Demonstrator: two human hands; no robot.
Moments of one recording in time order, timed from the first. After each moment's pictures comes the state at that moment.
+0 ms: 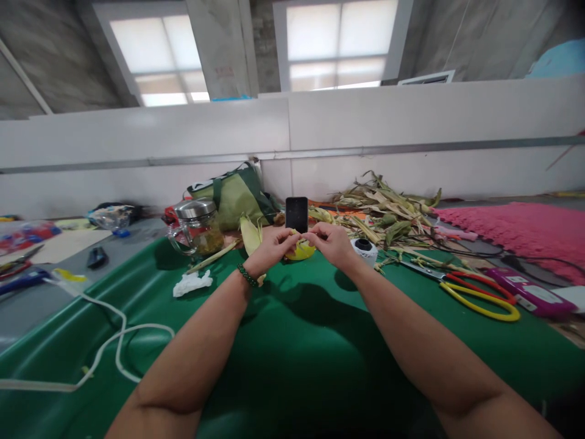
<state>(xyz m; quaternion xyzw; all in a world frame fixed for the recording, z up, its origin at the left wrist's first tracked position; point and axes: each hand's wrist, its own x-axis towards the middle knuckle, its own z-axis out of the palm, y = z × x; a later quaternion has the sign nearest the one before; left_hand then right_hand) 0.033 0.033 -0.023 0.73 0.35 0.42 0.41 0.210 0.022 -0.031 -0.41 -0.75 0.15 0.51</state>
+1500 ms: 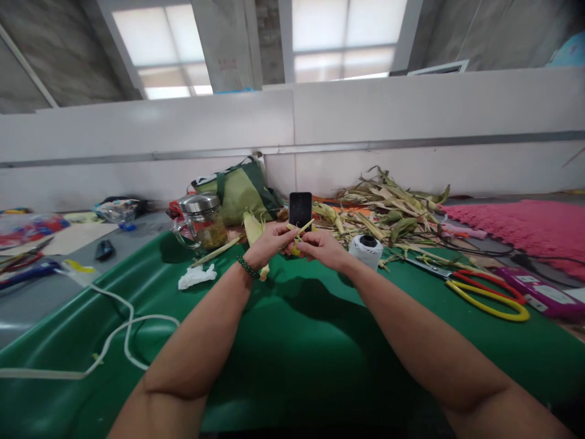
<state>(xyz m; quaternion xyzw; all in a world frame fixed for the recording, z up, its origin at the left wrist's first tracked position) 0.027 0.035 -0.021 0.69 0.36 0.39 0.48 0.195 0.021 -0.040 -0.36 -0.75 0.39 0.40</state>
